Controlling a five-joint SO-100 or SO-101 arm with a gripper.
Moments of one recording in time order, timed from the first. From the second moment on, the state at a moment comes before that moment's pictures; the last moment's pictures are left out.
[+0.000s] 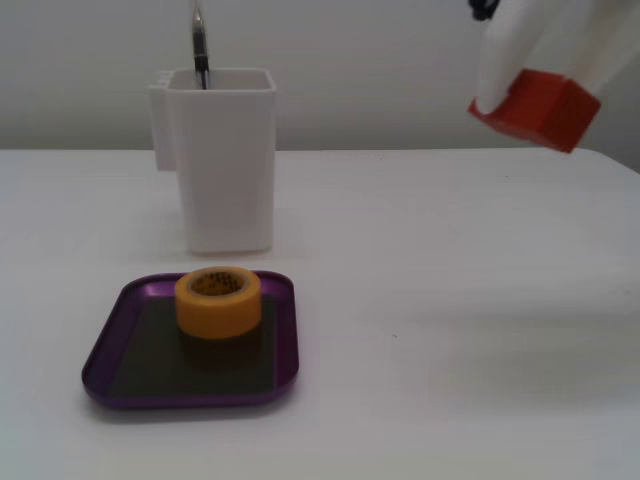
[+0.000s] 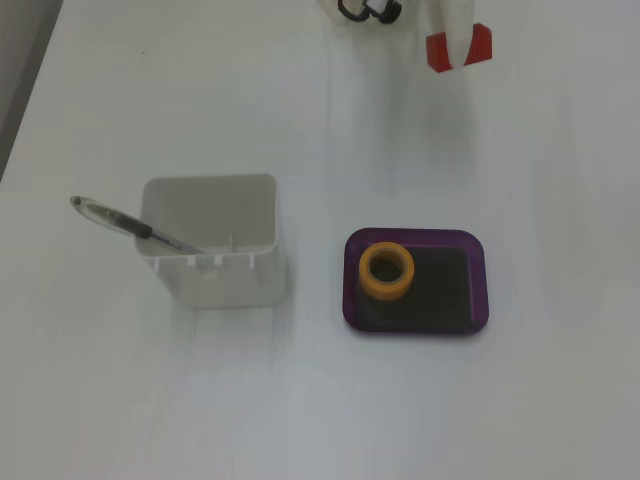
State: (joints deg) arm -13.6 134.5 113.0 70.2 -6.6
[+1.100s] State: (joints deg) arm -7.1 69.1 77.1 45.9 -1.4
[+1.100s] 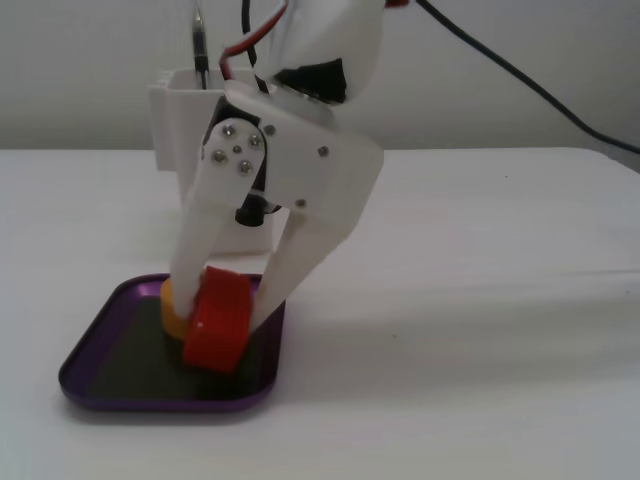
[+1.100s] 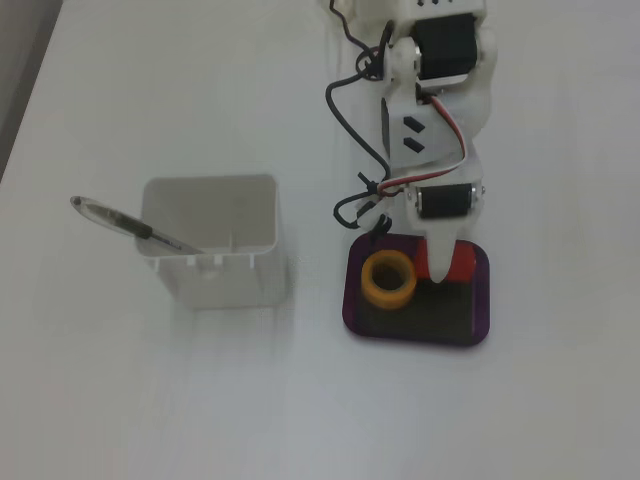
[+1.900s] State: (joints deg) arm -11.9 68.5 75.8 46.3 -1.4
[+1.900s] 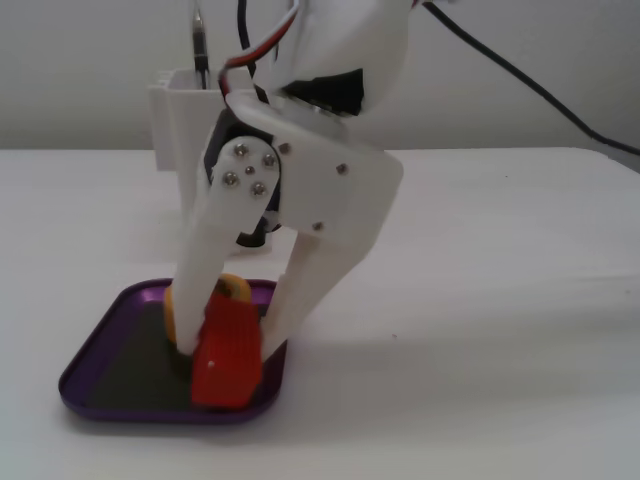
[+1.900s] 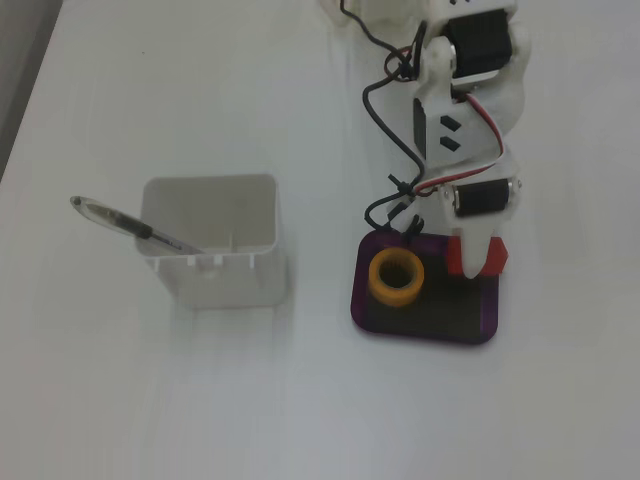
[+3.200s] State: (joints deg) arm -9.1 82.1 62.0 79.5 -1.7
